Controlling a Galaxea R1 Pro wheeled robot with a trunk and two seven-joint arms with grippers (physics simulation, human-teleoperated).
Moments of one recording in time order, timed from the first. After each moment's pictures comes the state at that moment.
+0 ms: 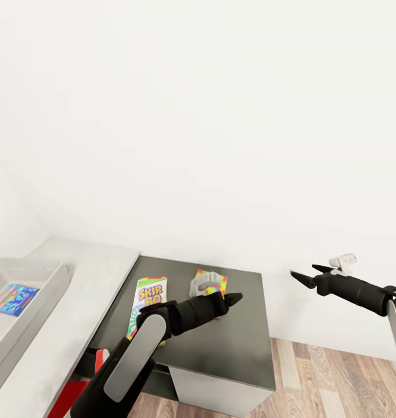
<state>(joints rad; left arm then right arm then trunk) -0.44 -0.10 -0.55 -1.58 1.19 0.71 0.46 -0.41 -0.29 -0.36 -1.61 0.03 0.74 0.93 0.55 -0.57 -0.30</state>
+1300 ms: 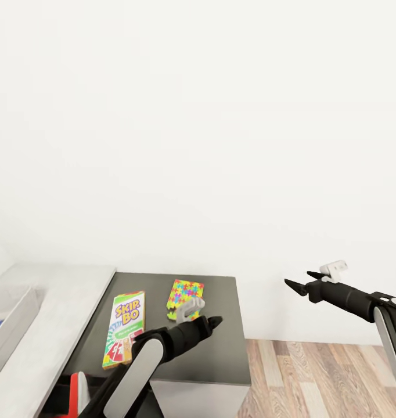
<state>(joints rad) -0.34 -0.07 -0.51 -1.42 1.12 0.58 0.45 -0.37 -0.28 -0.29 -1.61 0.03 0.72 0.83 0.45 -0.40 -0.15</state>
